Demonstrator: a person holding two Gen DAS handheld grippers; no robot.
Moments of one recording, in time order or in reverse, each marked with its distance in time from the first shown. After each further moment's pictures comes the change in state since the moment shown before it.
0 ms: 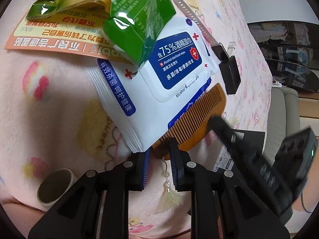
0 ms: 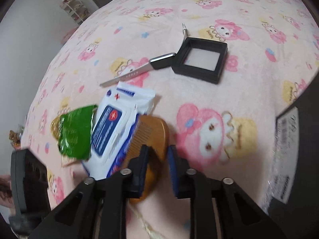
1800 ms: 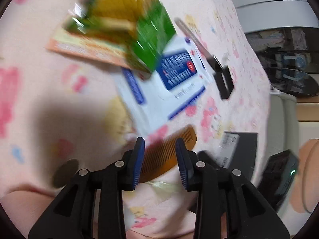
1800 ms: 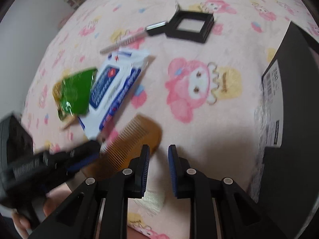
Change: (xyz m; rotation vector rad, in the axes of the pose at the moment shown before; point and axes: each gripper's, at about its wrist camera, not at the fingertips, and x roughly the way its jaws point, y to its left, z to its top) left arm -0.050 0.010 -0.020 -0.012 -0.161 0.084; right arm -0.015 0.000 -0.028 0.017 0.110 -0.011
